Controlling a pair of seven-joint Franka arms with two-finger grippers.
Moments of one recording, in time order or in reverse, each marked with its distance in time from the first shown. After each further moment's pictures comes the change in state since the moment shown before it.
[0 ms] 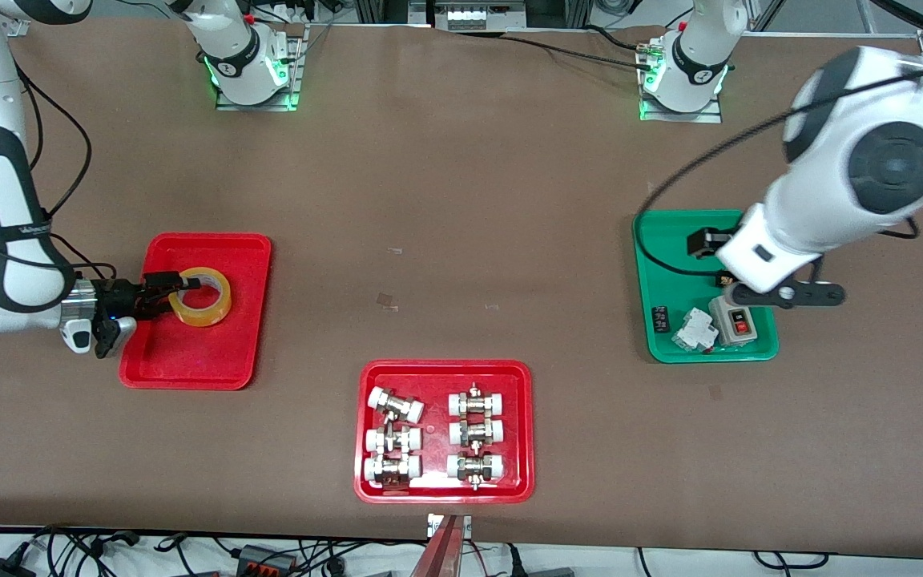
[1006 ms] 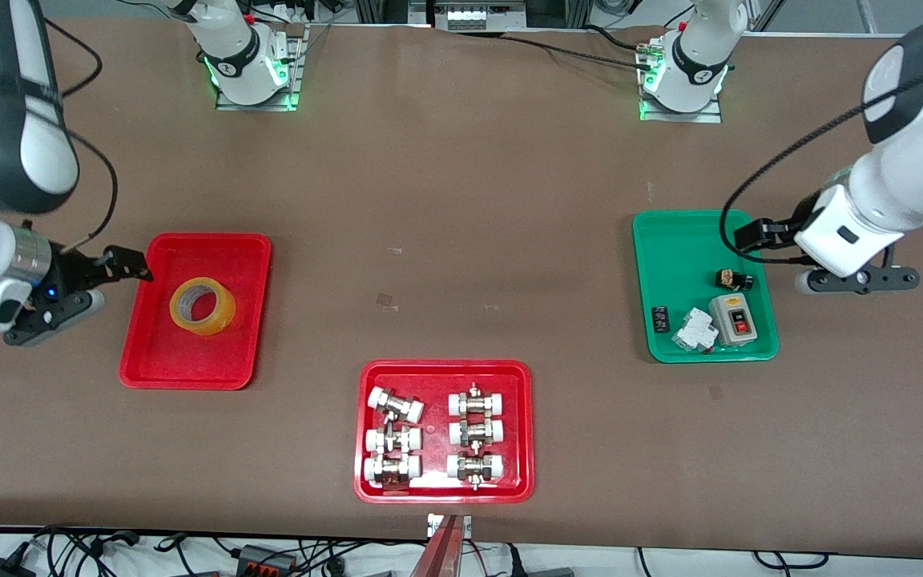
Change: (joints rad) left arm 0.114 -0.103 -0.012 -0.108 -0.049 0.071 0.095; right arm 0.214 -0.466 0.004 -0.020 -0.391 -0.027 0.522
